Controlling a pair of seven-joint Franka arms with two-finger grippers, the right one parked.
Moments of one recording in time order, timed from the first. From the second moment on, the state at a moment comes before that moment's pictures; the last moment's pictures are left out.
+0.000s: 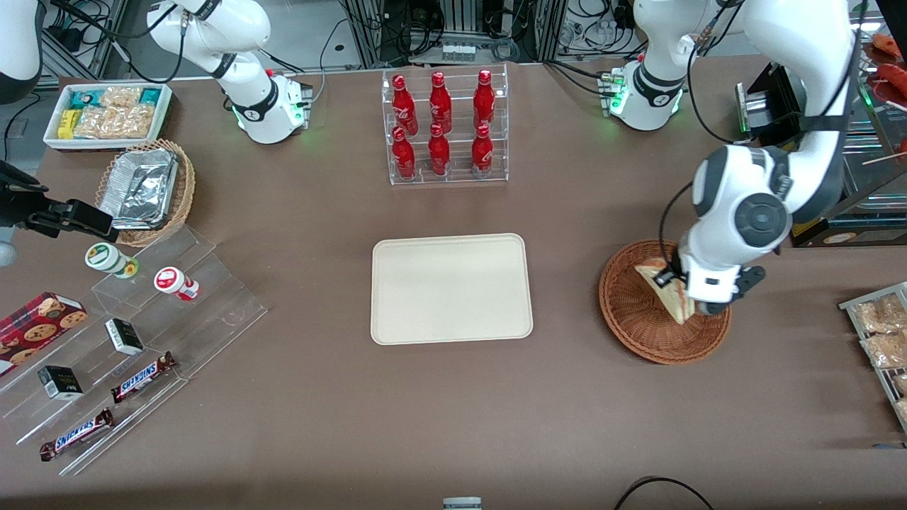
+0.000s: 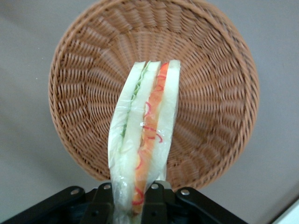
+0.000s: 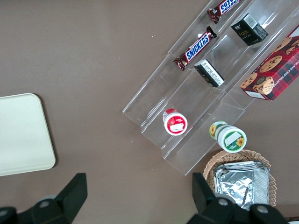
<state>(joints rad) -0.16 0.22 -0.07 -2.02 0.09 2.06 -0.83</state>
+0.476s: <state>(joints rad) -0.41 0.23 -0.08 -1.97 0.09 1.98 -0.80</state>
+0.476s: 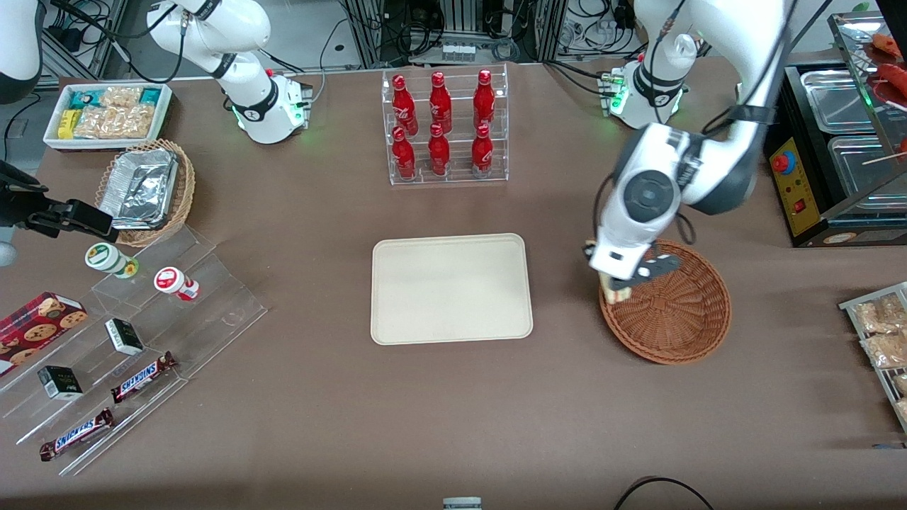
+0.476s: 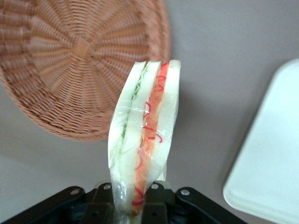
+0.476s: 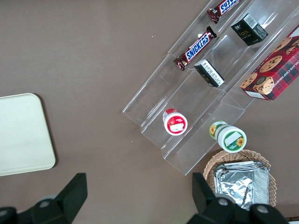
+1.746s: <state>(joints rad) -0.77 0.79 -0.08 -1.32 0.03 1.95 -1.01</state>
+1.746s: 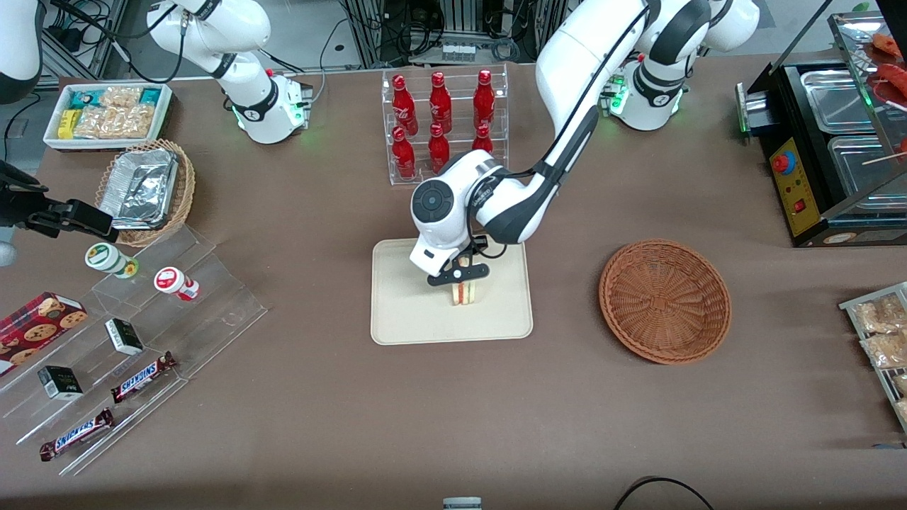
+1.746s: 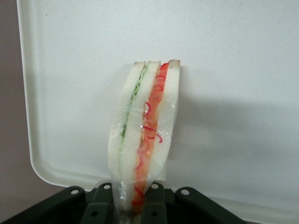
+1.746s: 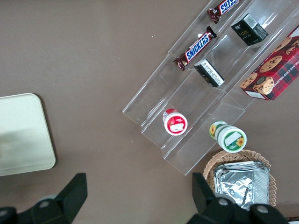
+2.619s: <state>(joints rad) -0.77 0.86 -0.08 -1.25 0.02 1.94 -1.08</state>
